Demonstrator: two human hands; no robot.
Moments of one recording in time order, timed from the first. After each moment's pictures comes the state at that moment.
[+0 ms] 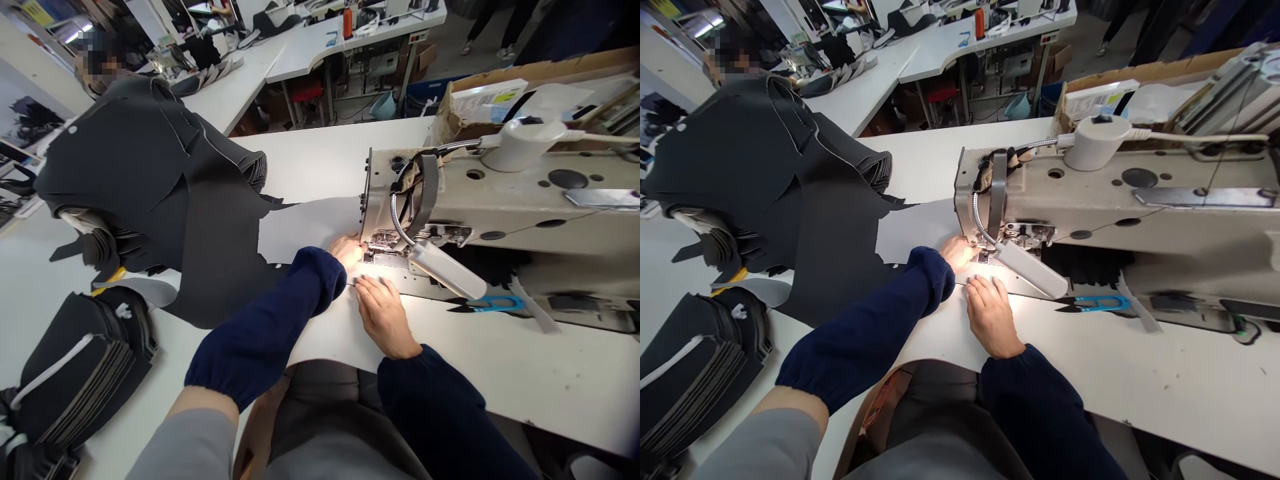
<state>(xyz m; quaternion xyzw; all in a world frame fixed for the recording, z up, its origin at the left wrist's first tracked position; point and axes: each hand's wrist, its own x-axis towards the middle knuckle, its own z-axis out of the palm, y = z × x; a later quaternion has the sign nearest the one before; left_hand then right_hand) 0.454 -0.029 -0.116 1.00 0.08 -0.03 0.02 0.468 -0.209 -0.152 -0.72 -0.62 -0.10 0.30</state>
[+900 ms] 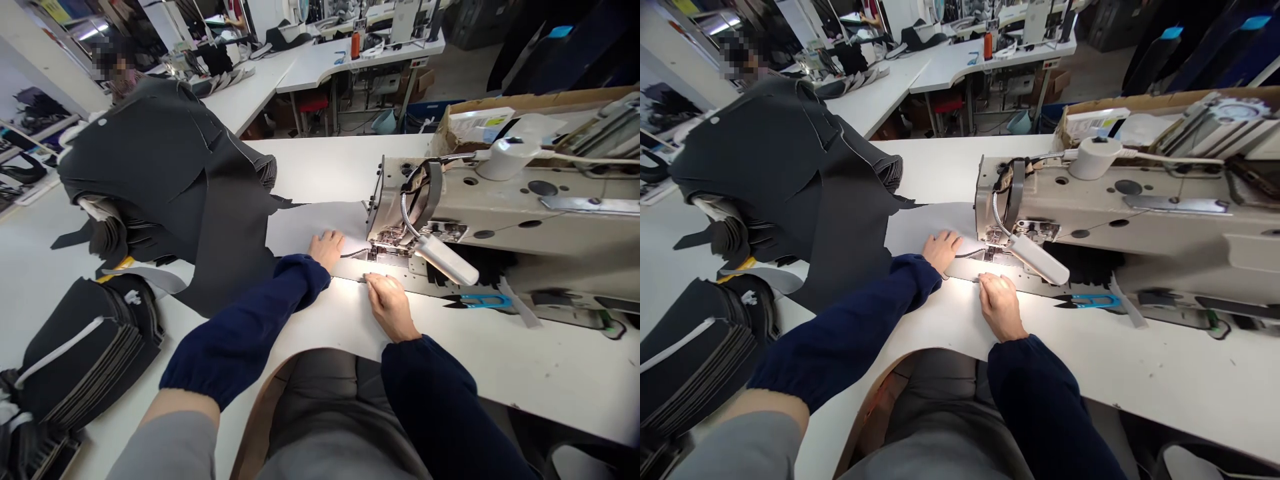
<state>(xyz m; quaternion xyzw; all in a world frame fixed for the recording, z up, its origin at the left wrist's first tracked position) 0.394 -0.027 -0.095 0.98 0.19 -0.06 -0.09 0.472 -0.203 -0.156 -0.74 -0.56 -0.05 0.37</state>
